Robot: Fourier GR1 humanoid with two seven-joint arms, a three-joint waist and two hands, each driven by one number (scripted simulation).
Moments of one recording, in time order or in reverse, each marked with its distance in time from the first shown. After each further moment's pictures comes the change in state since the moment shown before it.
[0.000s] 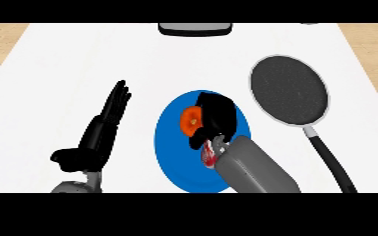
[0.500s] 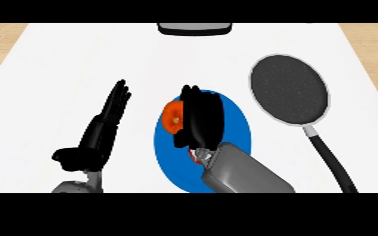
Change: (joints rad) left arm -0.001 -0.013 0.010 -0.003 -0.022 0.001 0.011; right arm -0.072 0.002 0.130 -0.148 0.192 -0.052 0.139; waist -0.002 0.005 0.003
